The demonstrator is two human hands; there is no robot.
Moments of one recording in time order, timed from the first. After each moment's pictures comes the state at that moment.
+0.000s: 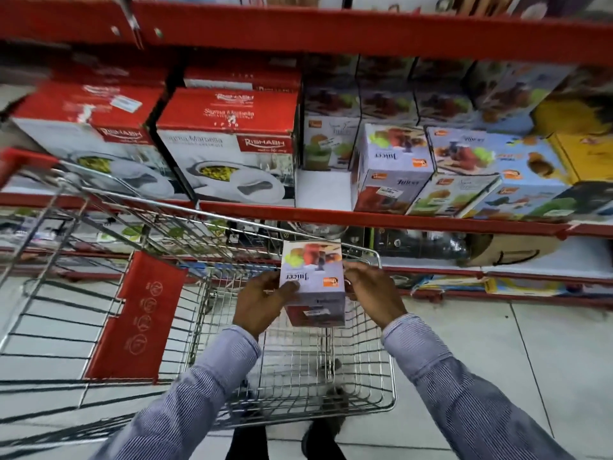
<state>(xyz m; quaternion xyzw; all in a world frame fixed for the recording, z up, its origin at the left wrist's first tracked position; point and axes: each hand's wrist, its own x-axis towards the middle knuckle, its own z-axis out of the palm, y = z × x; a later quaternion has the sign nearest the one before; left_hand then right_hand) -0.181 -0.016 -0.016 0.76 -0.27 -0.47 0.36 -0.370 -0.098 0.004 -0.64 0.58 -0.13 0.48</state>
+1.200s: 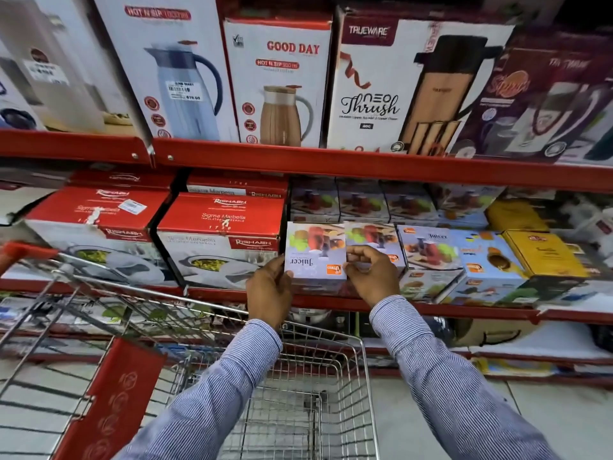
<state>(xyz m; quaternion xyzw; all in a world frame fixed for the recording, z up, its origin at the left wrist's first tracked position) -0.183 -0.150 0.069 0.74 -0.42 -0.21 0.47 -0.344 -0.235 0.090 -0.65 0.58 -0.31 0.39</state>
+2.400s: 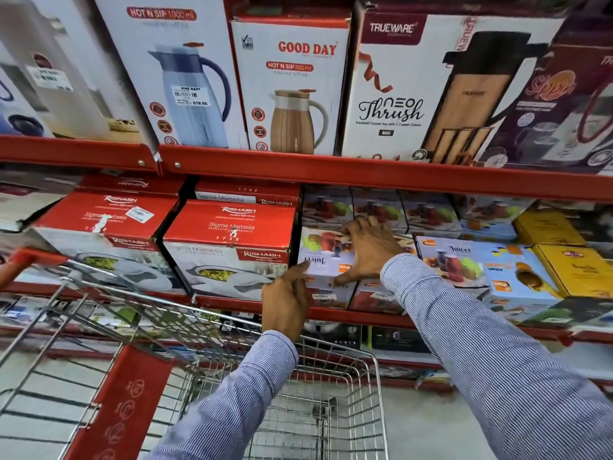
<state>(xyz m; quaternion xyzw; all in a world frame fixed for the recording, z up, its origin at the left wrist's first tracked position) -0.179 -0.179 0.044 0.76 -0.46 -0.15 0.43 -0.313 -0.333 0.101 -0.91 0.41 0.08 0.04</state>
